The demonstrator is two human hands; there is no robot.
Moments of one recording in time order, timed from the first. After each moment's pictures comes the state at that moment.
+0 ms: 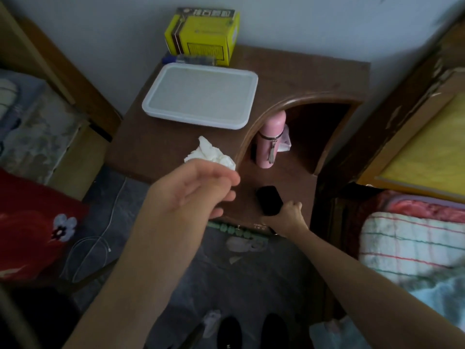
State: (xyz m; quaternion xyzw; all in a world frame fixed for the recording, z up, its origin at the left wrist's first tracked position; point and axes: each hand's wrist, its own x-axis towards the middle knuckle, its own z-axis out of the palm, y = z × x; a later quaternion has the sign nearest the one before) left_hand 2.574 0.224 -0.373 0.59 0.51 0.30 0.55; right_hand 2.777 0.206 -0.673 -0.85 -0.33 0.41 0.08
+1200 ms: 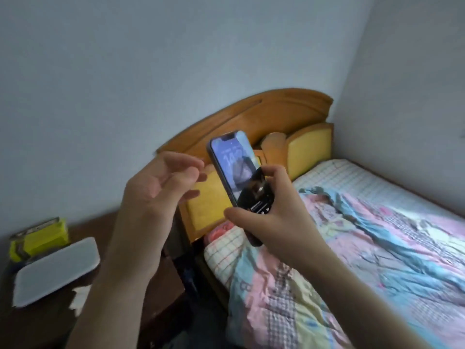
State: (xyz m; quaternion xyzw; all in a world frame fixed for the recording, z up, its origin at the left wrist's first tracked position) left_hand 2.612 0.020 -0.041 0.71 -0.01 0.31 0.63; right_hand 2.675 -0.154 -0.063 -0.74 -0.25 0.03 0.62
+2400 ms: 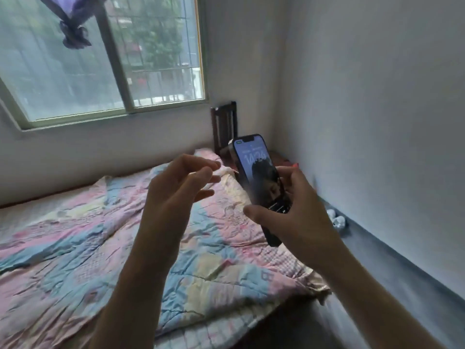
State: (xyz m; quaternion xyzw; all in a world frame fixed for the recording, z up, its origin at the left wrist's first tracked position) left_hand 2.262 -0.707 -0.025 0.50 -0.48 -0.21 0.68; right_hand 2.089 -0.786 -0.048 -0.73 0.32 -0.43 0.43
